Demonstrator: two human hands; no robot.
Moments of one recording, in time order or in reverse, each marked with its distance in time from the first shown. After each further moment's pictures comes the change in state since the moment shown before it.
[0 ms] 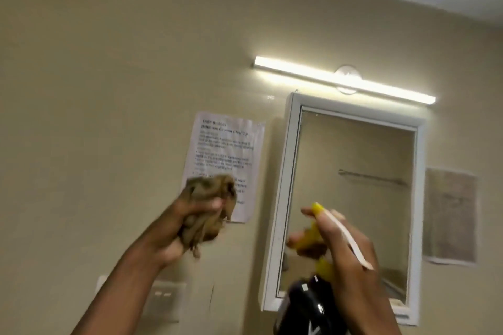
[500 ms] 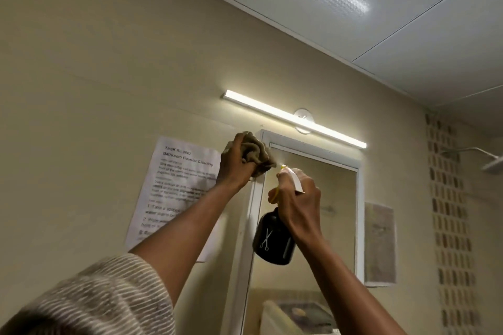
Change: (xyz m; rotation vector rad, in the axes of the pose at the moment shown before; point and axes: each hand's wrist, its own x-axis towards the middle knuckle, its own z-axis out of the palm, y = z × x) left_hand 0.217 0.049 0.083 0.573 0.276 0.588; right_hand 0.124 -0.046 0.049 -0.392 0.306 -0.344
